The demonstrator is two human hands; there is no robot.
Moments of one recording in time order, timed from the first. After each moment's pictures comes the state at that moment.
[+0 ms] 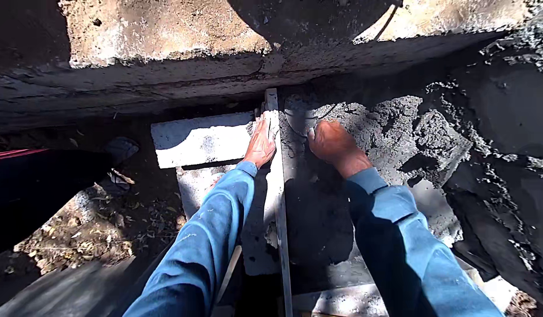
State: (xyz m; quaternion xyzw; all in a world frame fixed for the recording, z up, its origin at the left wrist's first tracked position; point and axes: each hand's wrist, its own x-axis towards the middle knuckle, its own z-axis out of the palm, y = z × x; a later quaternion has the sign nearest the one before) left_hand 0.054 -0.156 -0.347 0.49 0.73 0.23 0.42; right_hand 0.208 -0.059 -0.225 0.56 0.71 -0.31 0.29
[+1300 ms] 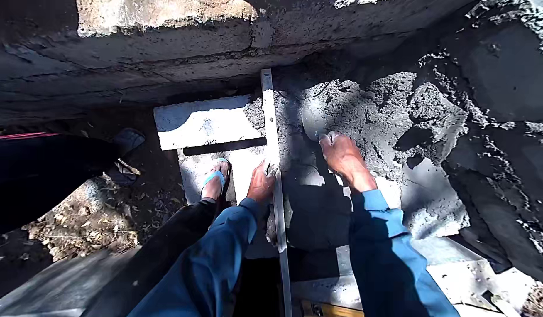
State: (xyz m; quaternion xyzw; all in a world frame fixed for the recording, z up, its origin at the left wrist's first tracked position) left_hand 0.125 -0.293 -0.313 0.36 0.75 0.19 0.52; right_hand 0.297 -0.145 -0.221 0.65 0.64 -0.40 0.13
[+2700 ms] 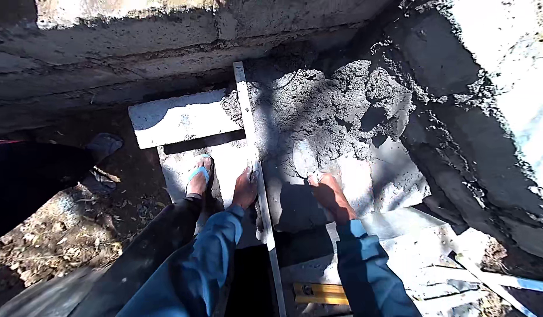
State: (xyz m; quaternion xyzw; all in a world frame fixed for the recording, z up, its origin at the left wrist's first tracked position) left_hand 0.148 -0.342 -0.308 0.36 0.76 0.17 0.51; right_hand 0.375 -0.250 -0.222 0.68 0.53 -0.46 0.22
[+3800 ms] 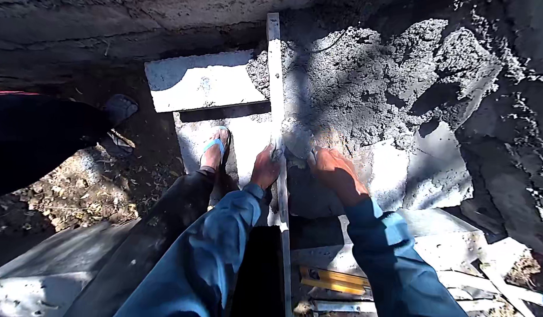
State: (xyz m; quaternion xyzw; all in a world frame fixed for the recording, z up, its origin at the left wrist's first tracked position) left_hand 0.148 -0.355 -0.305 0.37 0.74 0.20 0.52; right_hand 0.299 -0.254 -0.221 0.56 0.67 -0.37 0.32
